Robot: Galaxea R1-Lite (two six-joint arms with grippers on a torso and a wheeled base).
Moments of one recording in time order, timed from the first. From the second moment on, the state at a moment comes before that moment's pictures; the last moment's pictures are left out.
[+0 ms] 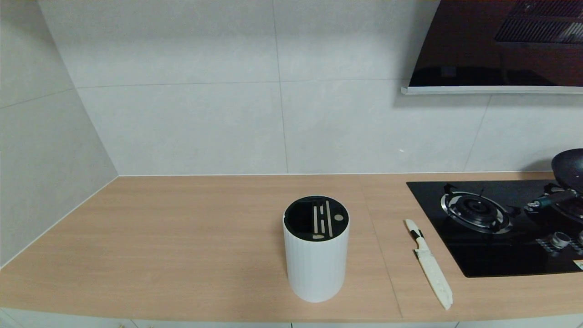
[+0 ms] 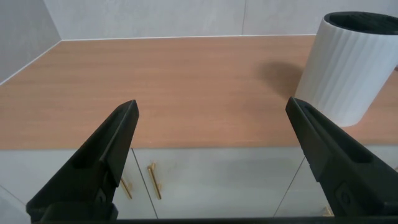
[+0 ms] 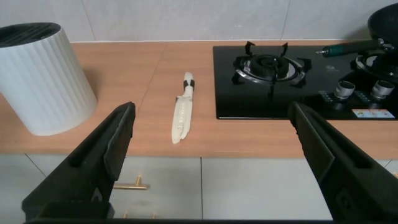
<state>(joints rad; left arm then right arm) 0.00 0.00 0.00 0.00 -0.02 0.00 0.00 0.00 0.00 0.00 0.02 0.00</state>
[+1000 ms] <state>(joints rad) 0.00 0.00 0.00 0.00 -0.02 0.00 0.02 0.34 -0.26 0.02 0.19 0.03</state>
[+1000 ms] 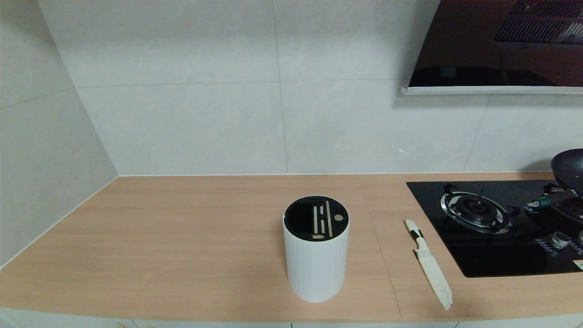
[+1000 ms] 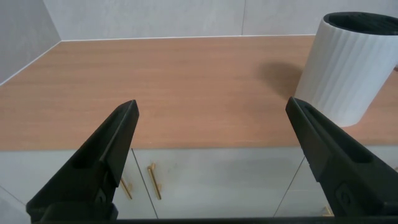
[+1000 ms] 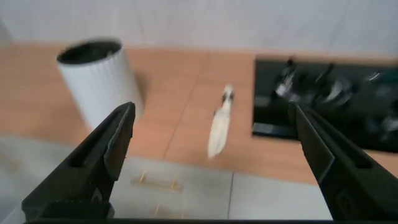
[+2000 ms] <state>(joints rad) 0.00 0.00 0.00 0.00 -0.02 0.00 0.19 1.87 -0.53 -0.74 0.02 0.04</state>
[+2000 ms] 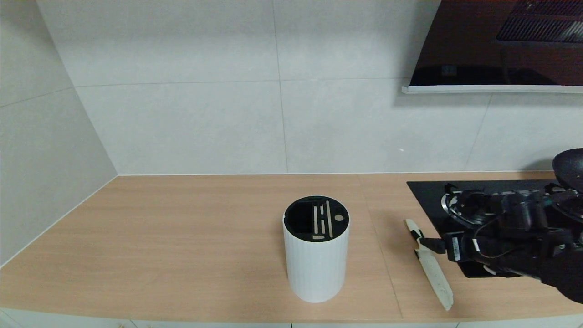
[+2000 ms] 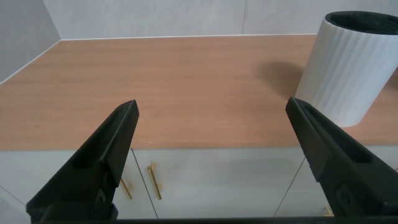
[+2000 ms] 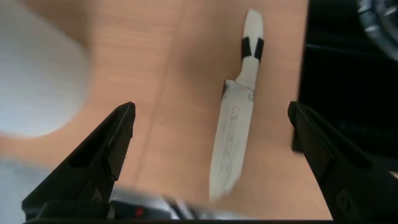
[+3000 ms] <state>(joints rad) 0.00 0.00 0.00 0.00 -0.02 0.00 0.20 2.32 -0.64 -0.99 -0.14 0.07</state>
